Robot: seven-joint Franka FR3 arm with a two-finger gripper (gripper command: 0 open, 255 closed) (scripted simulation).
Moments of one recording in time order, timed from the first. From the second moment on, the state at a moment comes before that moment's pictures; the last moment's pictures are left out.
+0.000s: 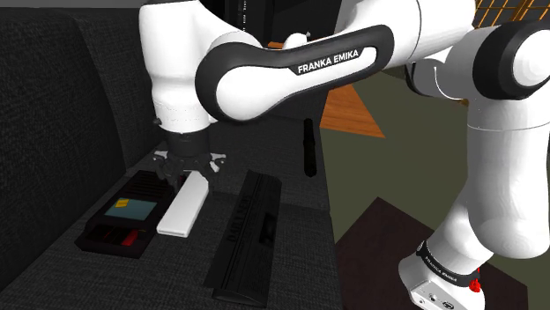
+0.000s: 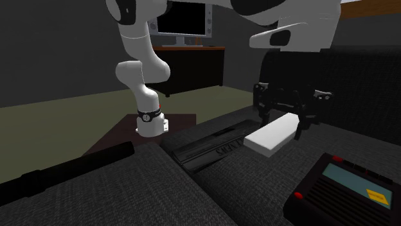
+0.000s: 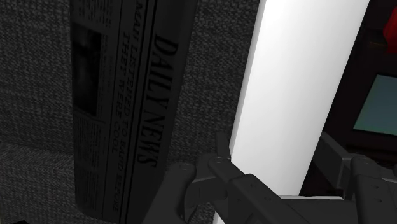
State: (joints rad) arm 0.18 0.48 0.73 -1.52 -0.35 1.86 1.67
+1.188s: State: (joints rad) arm -0.03 0.51 0.66 -1.42 -0.34 1.82 1.36
